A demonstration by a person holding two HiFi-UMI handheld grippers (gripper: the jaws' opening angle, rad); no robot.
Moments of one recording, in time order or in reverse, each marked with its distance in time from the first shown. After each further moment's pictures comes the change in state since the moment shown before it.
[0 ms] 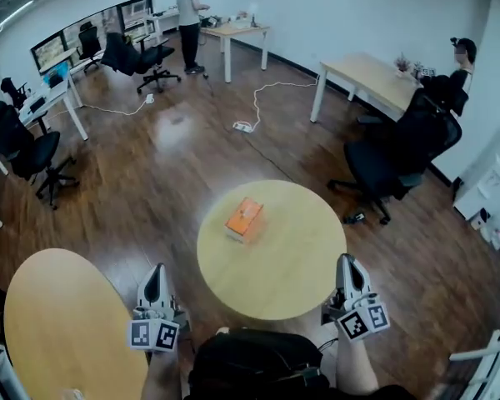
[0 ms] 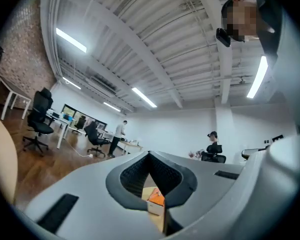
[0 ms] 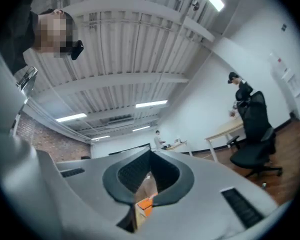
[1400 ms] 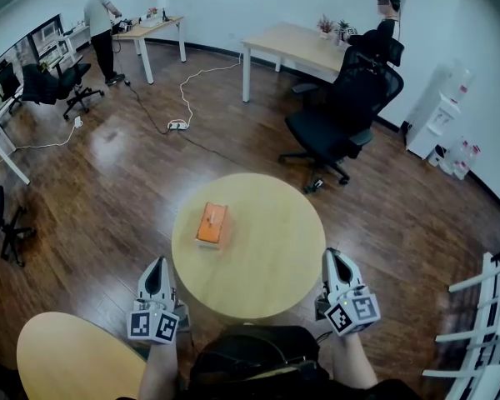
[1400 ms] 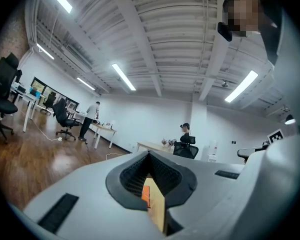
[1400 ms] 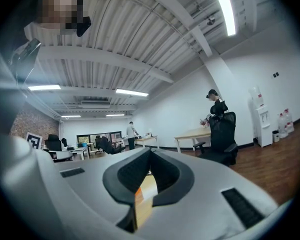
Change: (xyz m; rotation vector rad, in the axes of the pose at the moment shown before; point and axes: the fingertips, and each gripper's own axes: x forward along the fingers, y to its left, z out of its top) left arm 0.114 -0.009 -0.065 -0.089 0.198 -0.328; right arm -0.018 0.004 -0.031 -0.159 0.104 -0.373
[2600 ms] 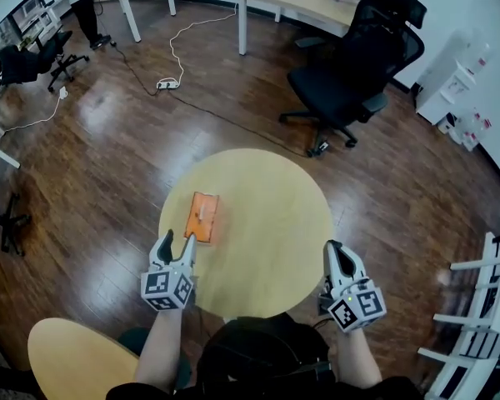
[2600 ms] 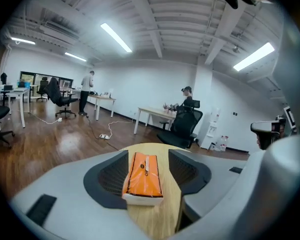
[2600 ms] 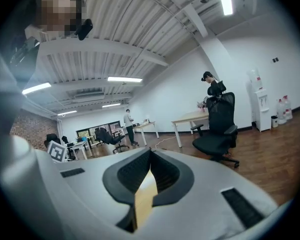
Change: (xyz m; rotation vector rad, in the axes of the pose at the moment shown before) left arm 0.125 0.013 -0.134 0.070 0.426 0.022; right arm 0.060 -0.037 -0.043 0.076 0.171 -0.015
